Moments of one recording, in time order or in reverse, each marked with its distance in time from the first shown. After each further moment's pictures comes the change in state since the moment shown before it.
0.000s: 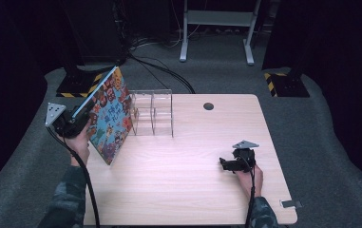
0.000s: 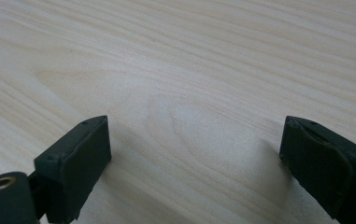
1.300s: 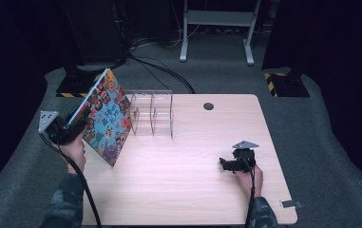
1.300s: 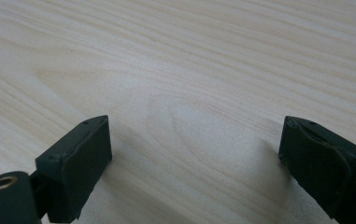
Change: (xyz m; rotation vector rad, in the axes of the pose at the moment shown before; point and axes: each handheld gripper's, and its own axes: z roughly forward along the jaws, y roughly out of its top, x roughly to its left) left arm 0.010 -0.008 -0.021 0.036 0.080 -0.058; right arm 0.000 0.000 0.000 -0.011 -0.001 -0.007
